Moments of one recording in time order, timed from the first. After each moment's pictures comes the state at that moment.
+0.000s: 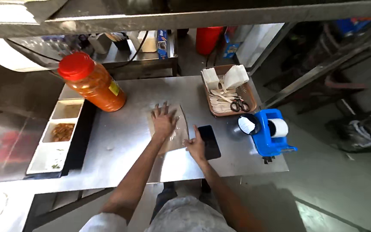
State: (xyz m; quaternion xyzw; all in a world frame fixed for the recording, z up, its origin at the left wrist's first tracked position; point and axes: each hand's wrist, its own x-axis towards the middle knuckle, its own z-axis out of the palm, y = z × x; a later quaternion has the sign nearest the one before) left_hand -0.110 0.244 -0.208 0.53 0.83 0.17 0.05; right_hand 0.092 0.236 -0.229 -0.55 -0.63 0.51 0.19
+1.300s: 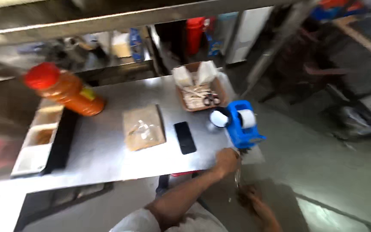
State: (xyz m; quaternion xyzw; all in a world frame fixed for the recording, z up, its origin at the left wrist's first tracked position) left_hand 0.270 0.269 -0.157 0.55 0.65 0.10 0.51; right_hand 0.458 0.171 -0.198 -0.62 -0.25 0.70 0.25
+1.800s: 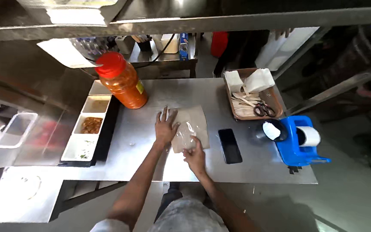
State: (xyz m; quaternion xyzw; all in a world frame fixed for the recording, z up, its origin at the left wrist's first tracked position) left_hand -0.172 0.155 -0.206 0.48 0.83 0.27 0.11; right_hand 0.024 0.151 -0.231 -0.51 -0.62 0.55 0.23
